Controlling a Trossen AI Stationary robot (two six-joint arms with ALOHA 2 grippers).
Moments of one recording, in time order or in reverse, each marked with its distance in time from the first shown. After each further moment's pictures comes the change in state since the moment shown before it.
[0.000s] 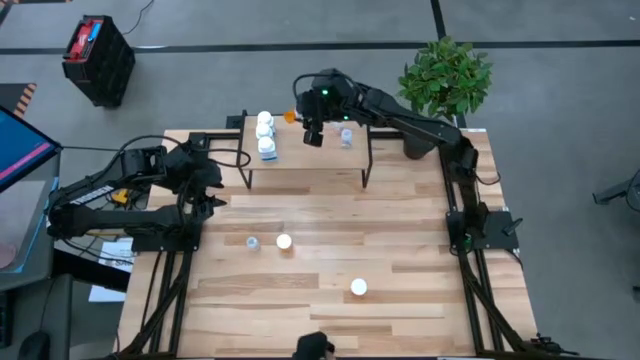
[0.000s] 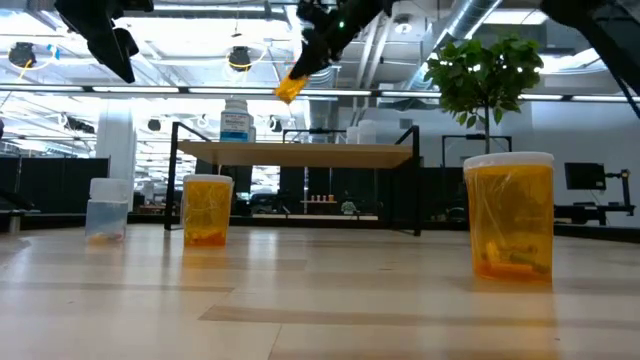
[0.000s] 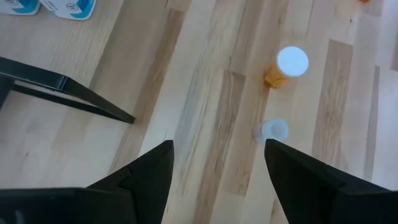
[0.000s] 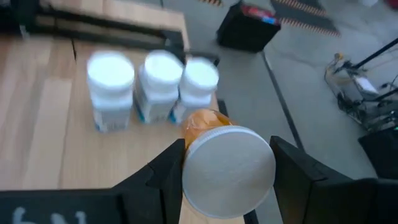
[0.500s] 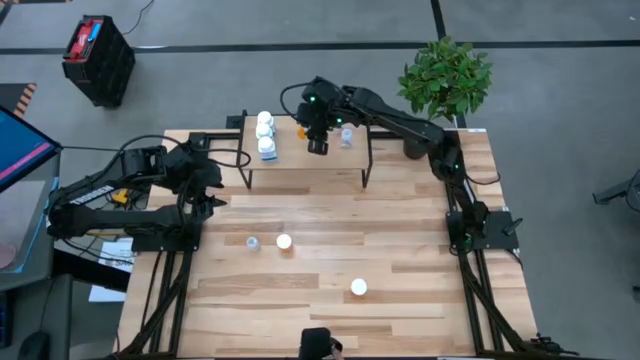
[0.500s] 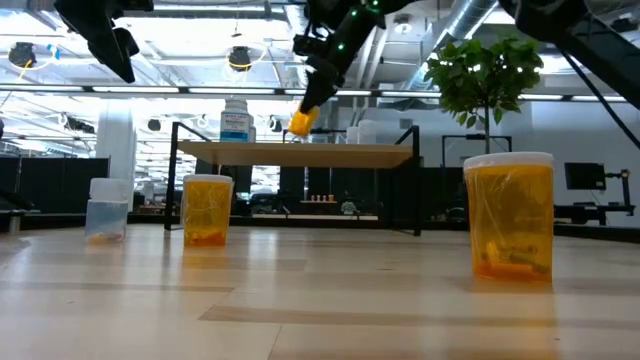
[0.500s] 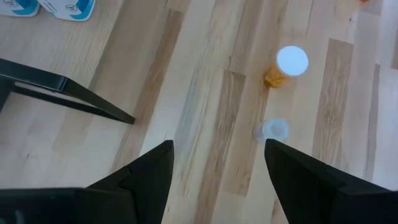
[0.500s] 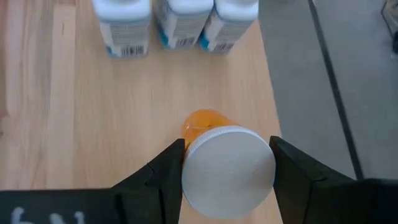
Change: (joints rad) left arm 0.000 0.000 0.000 0.000 0.000 0.008; right arm -0.018 0.142 0.155 -0.313 -0.006 0.034
